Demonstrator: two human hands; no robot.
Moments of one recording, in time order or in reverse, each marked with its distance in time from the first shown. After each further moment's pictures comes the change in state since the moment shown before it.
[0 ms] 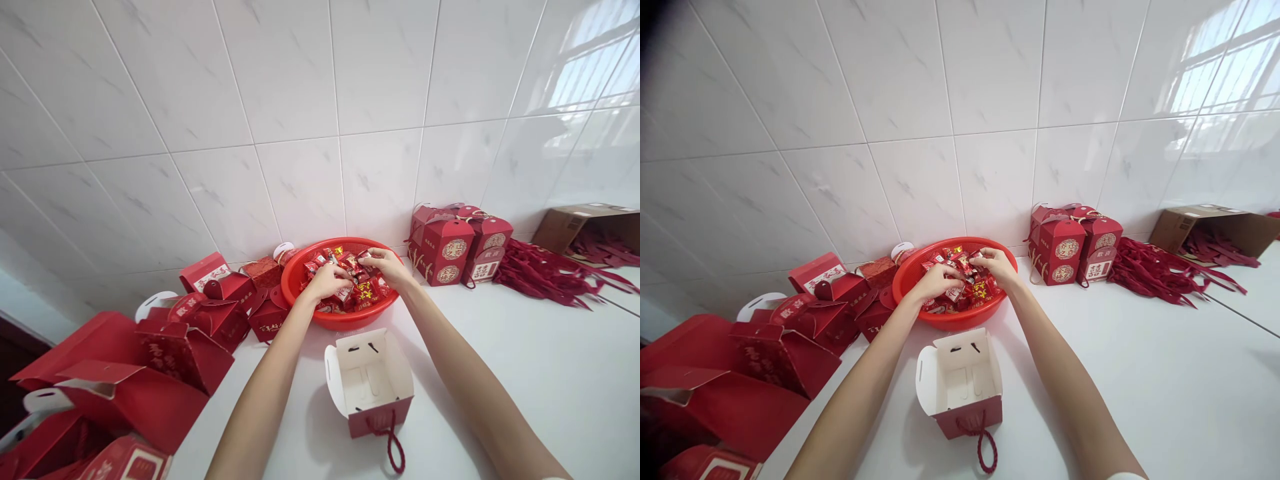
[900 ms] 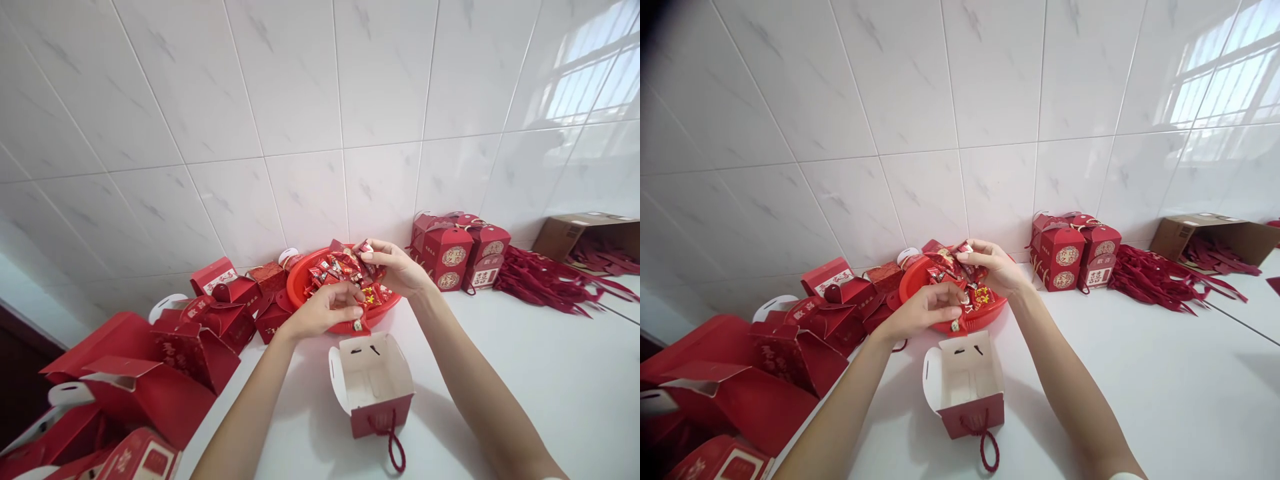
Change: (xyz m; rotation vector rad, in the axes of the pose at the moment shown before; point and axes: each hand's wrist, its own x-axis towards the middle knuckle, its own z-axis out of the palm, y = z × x) left_hand -0.092 0.050 -0.016 -0.390 -0.226 0.152; right_hand -0.056 -0.078 0.031 0.173 -0.347 -0.044
